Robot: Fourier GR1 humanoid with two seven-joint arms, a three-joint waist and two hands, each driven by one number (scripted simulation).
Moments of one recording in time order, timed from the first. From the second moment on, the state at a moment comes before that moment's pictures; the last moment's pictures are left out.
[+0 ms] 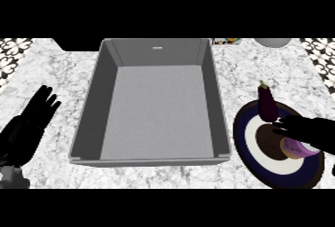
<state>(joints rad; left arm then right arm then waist) -0.02 0.29 0.15 -1.64 0.29 -0.05 0.26 -0.17 -0.80 0.21 -1.31 1.09 0.34 -0.77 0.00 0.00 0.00</state>
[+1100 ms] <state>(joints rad) -0.02 0.26 0.19 -1.65 0.25 -0.09 0.27 -0.25 -0.68 0.15 -1.18 1.17 0.24 -0.90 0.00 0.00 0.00</state>
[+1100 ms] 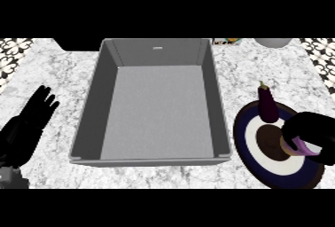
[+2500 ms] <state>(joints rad) -0.11 0.24 0.10 -1.62 0.23 -0.13 0.30 -0.86 -0.01 0.05 -1.19 1.37 0.15 0.82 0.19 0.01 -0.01</state>
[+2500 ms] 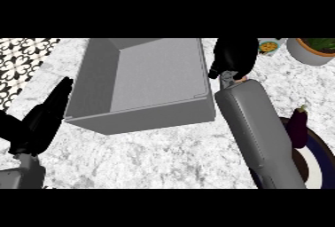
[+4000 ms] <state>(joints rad) -0.19 0.21 0.09 -1.57 0.20 -0.11 0.29 -1.30 -0.01 0.16 -0.74 1.38 0.04 1.25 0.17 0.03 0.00</state>
